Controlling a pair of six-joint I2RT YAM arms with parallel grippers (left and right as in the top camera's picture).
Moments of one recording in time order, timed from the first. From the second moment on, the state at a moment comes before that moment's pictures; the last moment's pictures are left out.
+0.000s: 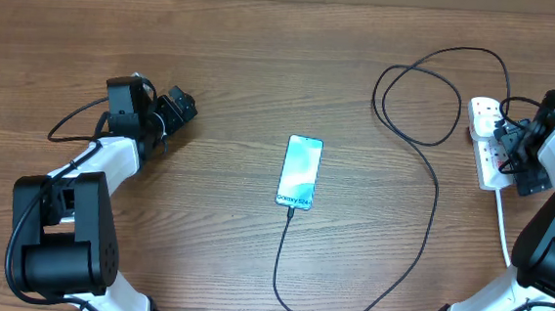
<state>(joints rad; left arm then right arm) 0.10 1.81 0.91 0.05 0.24 -0.65 -0.44 1.96 1.29 -0.59 0.17 0.77</state>
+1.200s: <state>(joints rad) 0.10 1.81 0.91 0.05 0.24 -0.65 -0.44 1.95 1.30 -0.65 0.10 0.72</state>
